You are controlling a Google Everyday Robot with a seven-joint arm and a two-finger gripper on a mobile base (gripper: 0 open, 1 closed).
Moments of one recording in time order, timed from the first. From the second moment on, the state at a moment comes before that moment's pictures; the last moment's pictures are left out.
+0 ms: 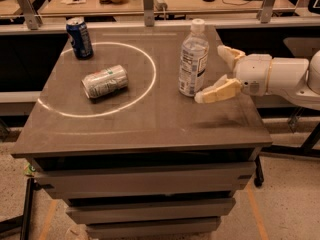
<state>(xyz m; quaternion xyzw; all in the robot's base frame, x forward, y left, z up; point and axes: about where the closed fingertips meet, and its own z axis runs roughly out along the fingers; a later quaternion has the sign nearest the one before) 0.595 -0.133 0.897 -0.45 0.65 0.27 0.56</state>
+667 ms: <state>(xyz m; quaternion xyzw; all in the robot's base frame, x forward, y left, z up) 0.613 -0.089 0.908 -0.44 0.64 0.31 0.55</state>
